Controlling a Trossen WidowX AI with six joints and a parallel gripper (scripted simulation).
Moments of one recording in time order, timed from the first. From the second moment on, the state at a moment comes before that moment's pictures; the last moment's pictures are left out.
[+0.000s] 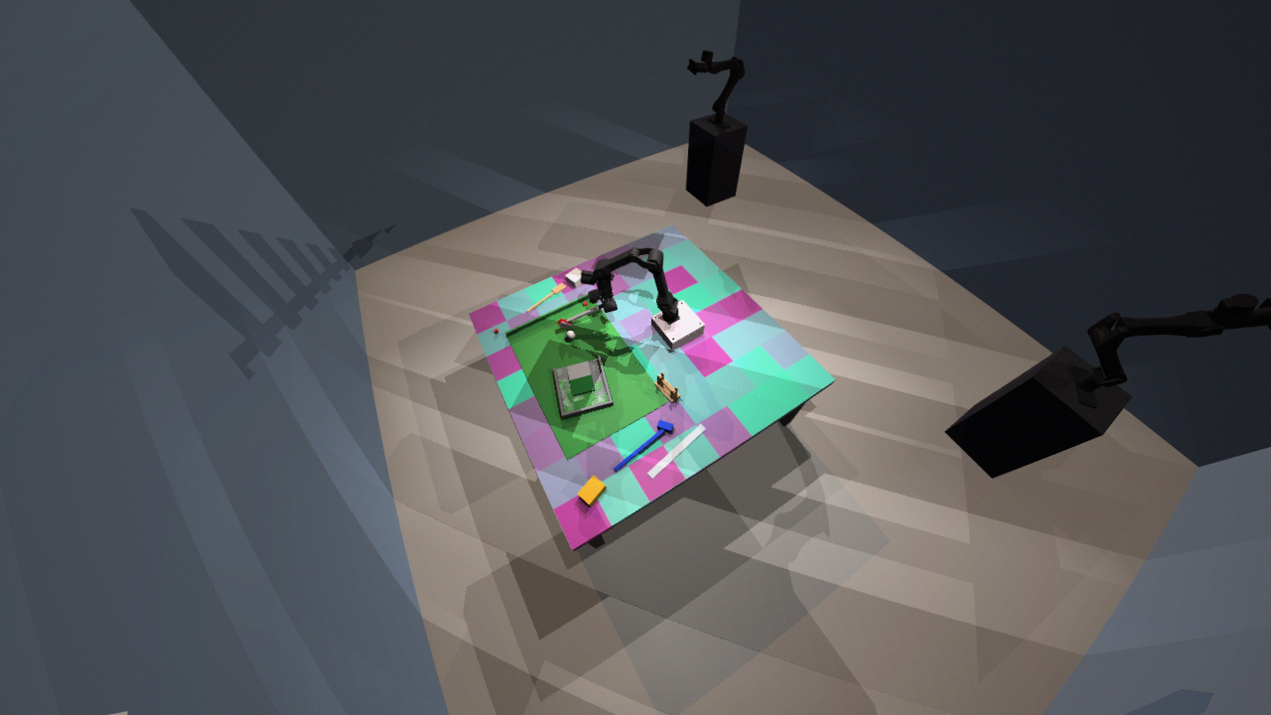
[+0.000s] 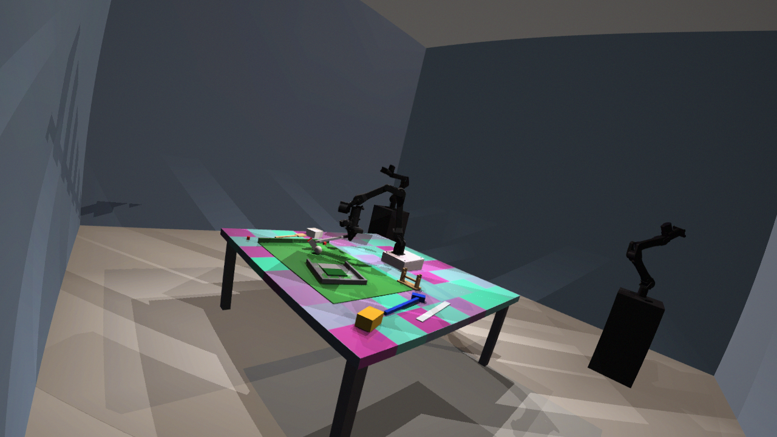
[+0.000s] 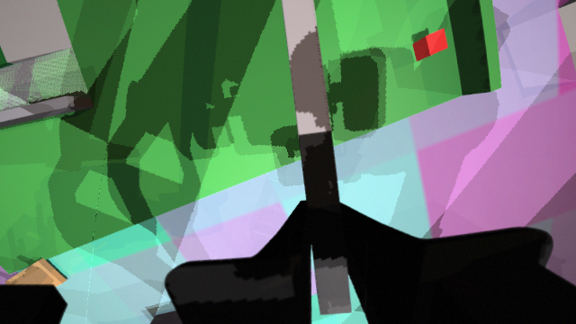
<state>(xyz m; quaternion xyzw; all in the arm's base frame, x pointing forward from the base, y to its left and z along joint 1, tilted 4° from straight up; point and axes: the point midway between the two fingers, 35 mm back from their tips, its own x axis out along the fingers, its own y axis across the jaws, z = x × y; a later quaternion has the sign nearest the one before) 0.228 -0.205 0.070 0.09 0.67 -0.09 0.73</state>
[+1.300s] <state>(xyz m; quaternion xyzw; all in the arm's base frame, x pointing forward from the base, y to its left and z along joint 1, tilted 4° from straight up) 0.256 -0.103 0.068 0.09 0.67 -0.08 0.73</state>
